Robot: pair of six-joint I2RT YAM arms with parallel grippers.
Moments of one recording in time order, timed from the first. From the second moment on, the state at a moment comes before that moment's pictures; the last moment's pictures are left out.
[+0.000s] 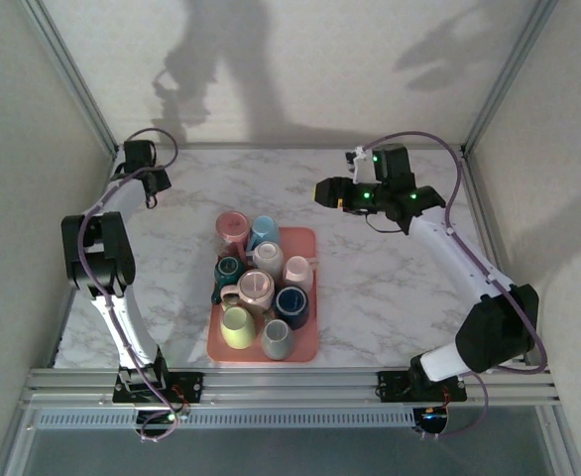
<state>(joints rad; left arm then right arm) 0.15 1.98 1.47 -0.29 -0.14 -0.27 0.39 1.46 1.32 -0.52 -0.57 0.48</state>
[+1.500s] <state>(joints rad) 0.11 1.42 0.97 -0.43 0.58 -0.30 0.90 1.94 1.79 -0.80 -0.16 0.44</state>
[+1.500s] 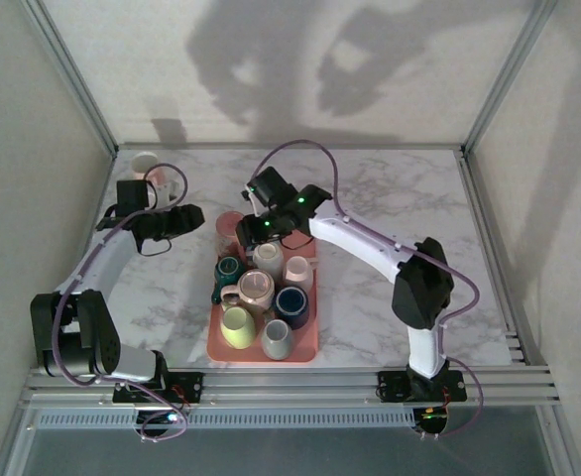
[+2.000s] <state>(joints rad) 0.12 1.45 0.93 -0.30 0.67 -0.41 0.96 2.10 1.92 -0.84 -0.03 0.57</state>
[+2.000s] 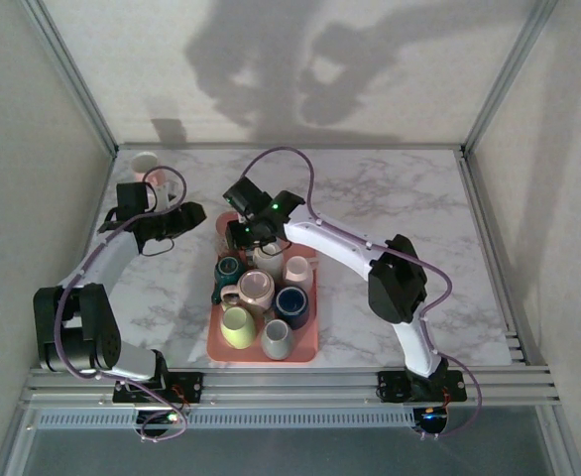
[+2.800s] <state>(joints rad) 0.09 1.48 0.92 -0.23 0.69 -0.46 0.99 2.20 2.01 -0.89 0.07 0.67</state>
